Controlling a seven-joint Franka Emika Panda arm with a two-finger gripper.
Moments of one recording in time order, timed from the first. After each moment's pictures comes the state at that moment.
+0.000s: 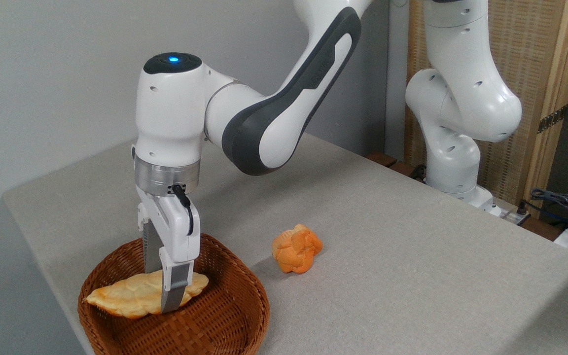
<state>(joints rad) -0.12 0.20 0.01 -1.92 -0.14 2.42 0.94</state>
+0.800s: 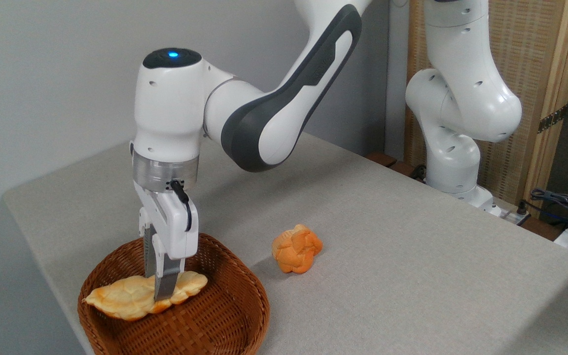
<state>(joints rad) -0.12 0.19 0.01 -1.91 -0.14 2.41 0.94</state>
